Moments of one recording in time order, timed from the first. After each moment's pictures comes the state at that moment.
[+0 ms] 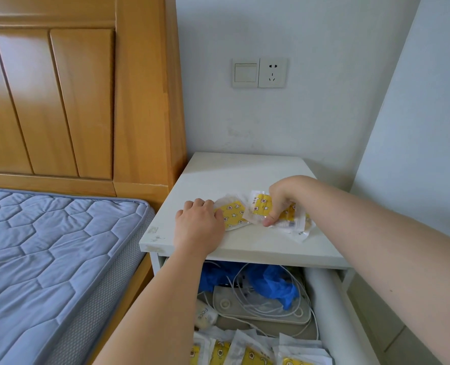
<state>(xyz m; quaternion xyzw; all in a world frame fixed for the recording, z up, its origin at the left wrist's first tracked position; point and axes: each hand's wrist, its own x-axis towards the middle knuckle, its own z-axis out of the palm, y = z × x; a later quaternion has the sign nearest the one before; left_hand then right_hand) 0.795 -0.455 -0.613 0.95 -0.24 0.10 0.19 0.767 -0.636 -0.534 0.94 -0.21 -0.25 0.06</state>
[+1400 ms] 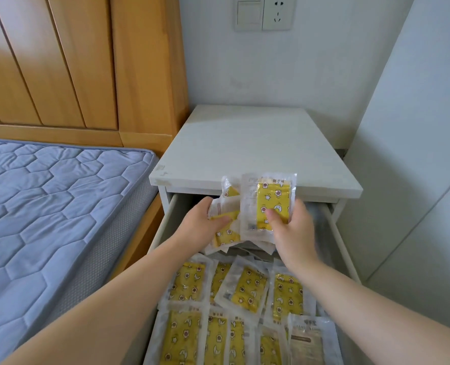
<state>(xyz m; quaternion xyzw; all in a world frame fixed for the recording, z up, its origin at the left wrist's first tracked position) 0.701 -0.392 -0.660 0.84 -0.22 -0.17 0.48 0.600 -0.538 -0.673 0.76 -0.20 0.32 -0.53</state>
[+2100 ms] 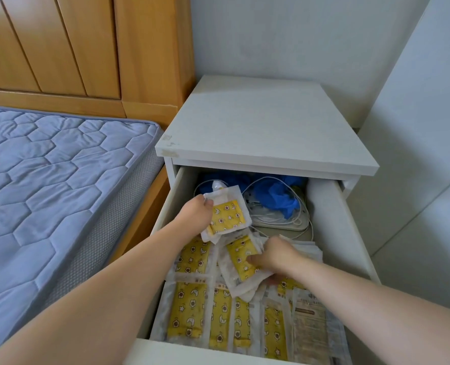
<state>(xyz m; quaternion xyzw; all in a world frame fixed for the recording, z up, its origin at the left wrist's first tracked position) 0.712 -0.384 -0.699 0.90 -0.12 -0.20 0.37 0.604 -0.524 -0.742 0.87 -0.32 -0.21 -0.31</state>
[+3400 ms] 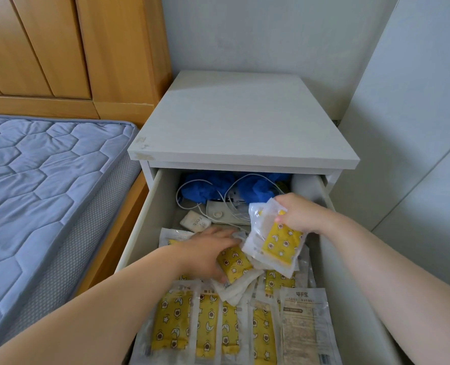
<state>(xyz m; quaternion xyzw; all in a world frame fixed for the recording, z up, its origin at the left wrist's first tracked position) 0.689 -0.396 -0.733 0.82 -0.51 -0.27 0.02 0.608 -0.605 -0.688 0.95 -0.17 -0.11 -0.23</state>
